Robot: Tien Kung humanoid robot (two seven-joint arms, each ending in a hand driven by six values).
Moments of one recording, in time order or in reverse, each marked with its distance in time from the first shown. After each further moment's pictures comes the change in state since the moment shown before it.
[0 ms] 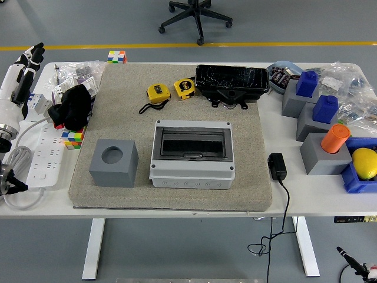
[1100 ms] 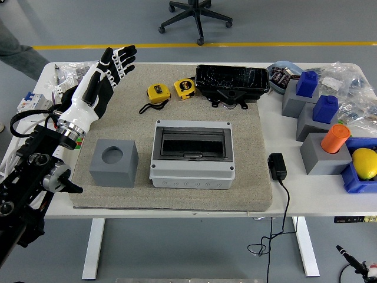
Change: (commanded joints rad) left arm -0.131 -0.069 0.356 0.024 -0.564 -0.154 -0.083; right arm 0.002 0.001 -0.011 0.000 0.004 0.000 -0.001
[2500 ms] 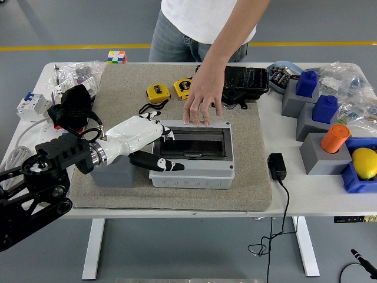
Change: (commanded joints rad) left arm -0.217 0.374 0.623 -0.301 0.994 0.076 0.336; right arm -0.014 -0.044 0.048 0.000 -0.008 -0.006 0.000
